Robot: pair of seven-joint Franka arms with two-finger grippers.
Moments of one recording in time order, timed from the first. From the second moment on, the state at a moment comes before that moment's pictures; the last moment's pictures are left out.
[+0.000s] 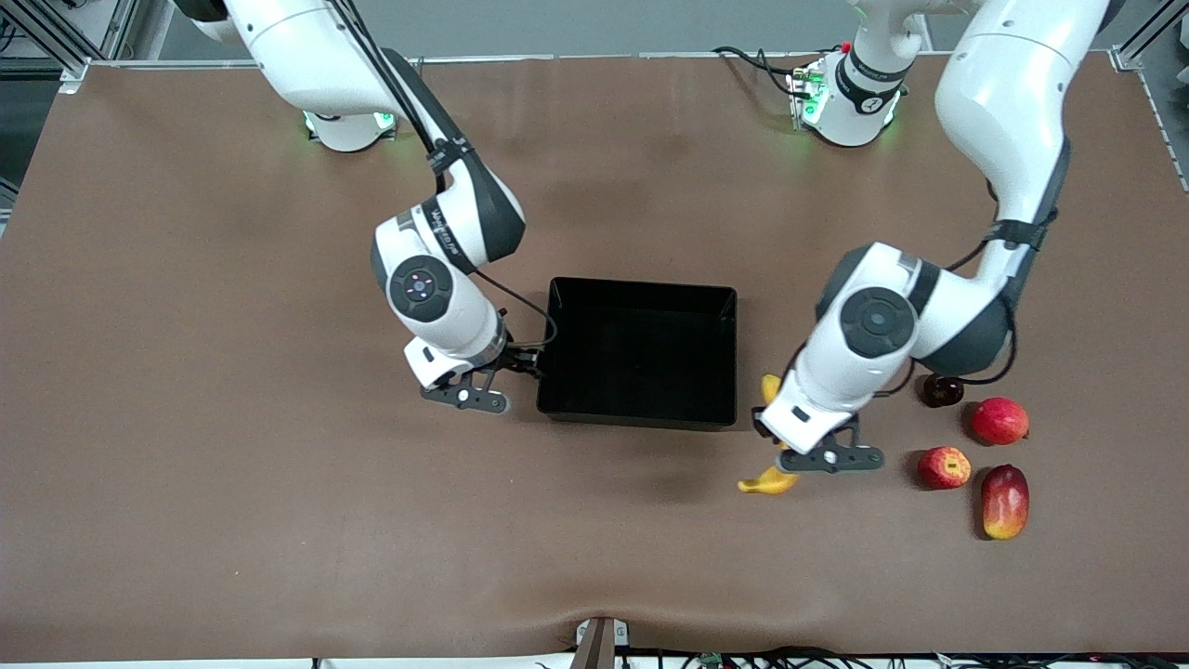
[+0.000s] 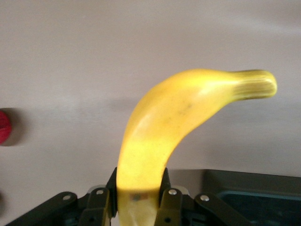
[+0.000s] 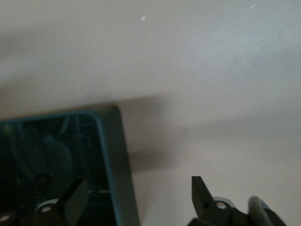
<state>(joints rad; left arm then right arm) 0.02 0.66 -0.44 -1.47 0.39 2.15 -0.53 0.63 0.61 -0.07 -1.55 0.20 2.18 0.65</state>
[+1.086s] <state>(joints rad) 0.21 0.84 -0.40 -1.52 0.57 2.16 -0.31 0.66 0.65 -0.05 -1.55 0.20 2.17 0.64</state>
